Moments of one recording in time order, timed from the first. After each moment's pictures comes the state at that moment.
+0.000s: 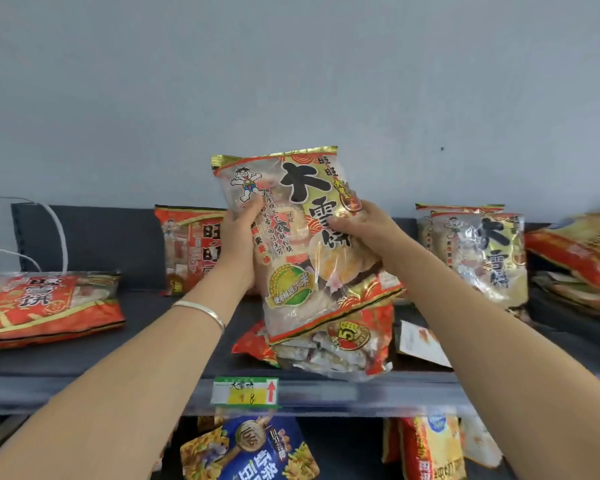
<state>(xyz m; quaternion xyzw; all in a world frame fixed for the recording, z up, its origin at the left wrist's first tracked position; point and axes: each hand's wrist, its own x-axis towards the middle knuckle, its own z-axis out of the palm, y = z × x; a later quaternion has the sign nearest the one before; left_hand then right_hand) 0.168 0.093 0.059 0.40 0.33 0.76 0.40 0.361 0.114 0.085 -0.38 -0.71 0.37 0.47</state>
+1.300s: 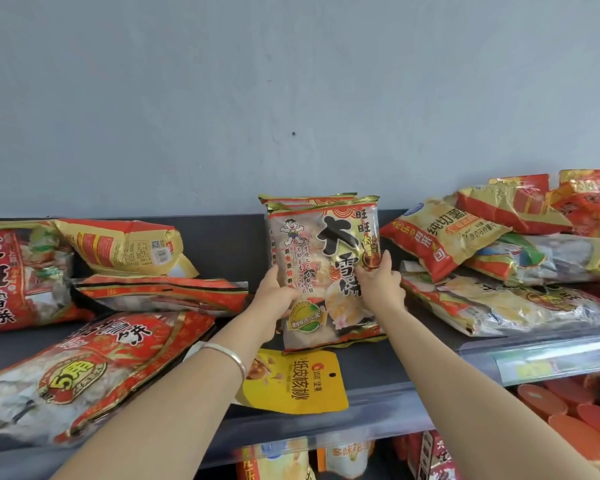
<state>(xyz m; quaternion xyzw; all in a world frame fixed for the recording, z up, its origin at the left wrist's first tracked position) 0.509 0.214 -0.016 0.53 0.53 0.50 0.45 0.684 0.257 -0.027 -0.69 -0.51 0.22 0.47</state>
